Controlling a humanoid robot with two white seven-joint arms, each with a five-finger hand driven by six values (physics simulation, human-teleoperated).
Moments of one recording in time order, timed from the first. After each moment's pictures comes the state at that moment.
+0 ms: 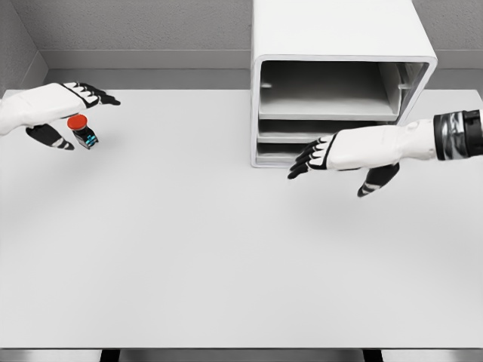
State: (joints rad) left arm -0.78 0.86 -0.66 -1.17 -0.39 -0.61 -0.40; right arm -1.13 -0.97 1.23 -1.59 -0.04 -0.56 0.60
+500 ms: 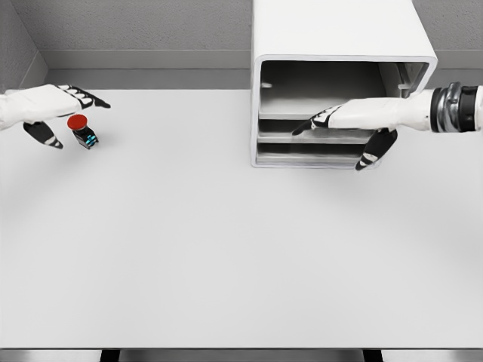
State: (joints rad) left arm -0.86 0.78 -0.71 -0.99 -0.51 -0.61 -0.43; right arm -1.16 -0.90 1.21 -1.46 -0.13 -0.37 0.61
